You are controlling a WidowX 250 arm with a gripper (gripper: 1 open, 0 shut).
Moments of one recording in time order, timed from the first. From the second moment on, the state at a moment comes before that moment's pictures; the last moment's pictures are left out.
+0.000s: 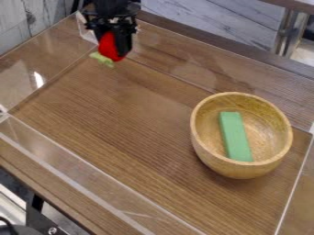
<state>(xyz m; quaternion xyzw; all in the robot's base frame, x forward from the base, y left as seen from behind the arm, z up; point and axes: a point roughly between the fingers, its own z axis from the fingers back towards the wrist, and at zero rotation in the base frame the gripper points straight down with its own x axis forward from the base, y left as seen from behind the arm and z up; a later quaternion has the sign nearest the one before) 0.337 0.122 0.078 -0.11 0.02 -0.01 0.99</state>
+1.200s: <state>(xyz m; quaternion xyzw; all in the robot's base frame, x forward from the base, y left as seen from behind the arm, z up) 0.367 0.029 0.050 -0.11 -0.02 -0.11 0.99</state>
